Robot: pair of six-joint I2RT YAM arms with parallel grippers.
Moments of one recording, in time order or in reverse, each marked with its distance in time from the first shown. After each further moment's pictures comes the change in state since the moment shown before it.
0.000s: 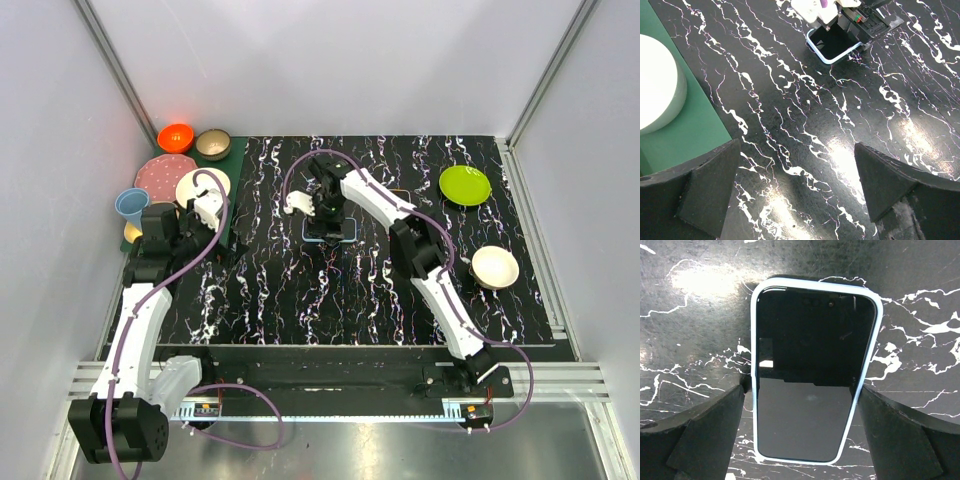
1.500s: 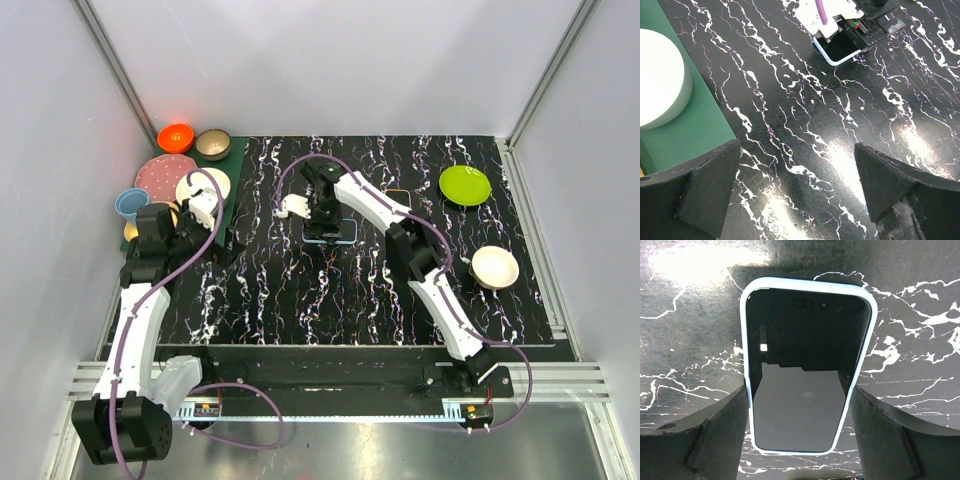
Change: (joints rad) left arm 0.042 0.000 0.000 0.000 0.026 -0.001; right arm 0.043 0.019 0.043 -0.032 0.131 0.048
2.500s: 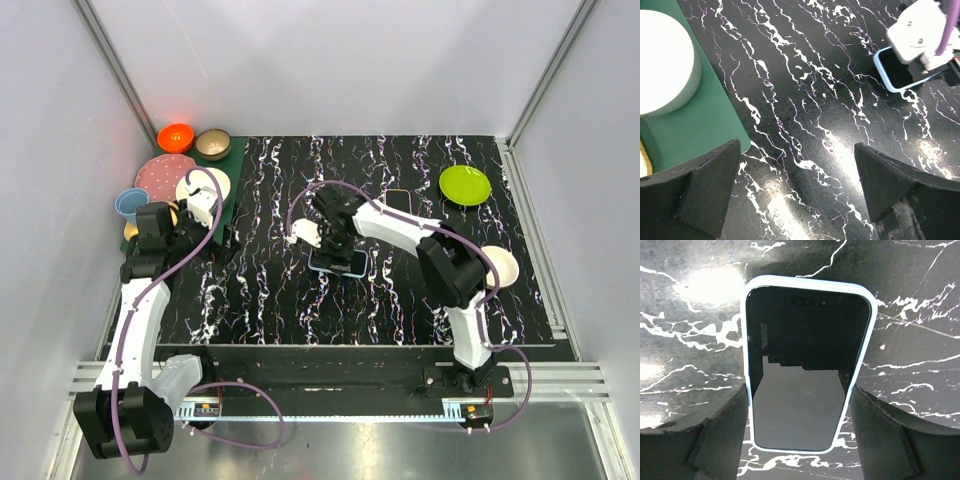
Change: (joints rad) left arm 0.024 0.032 0.000 0.000 -0.034 0.008; right arm 0.085 -0.494 -0.800 0.380 -0.003 0.214
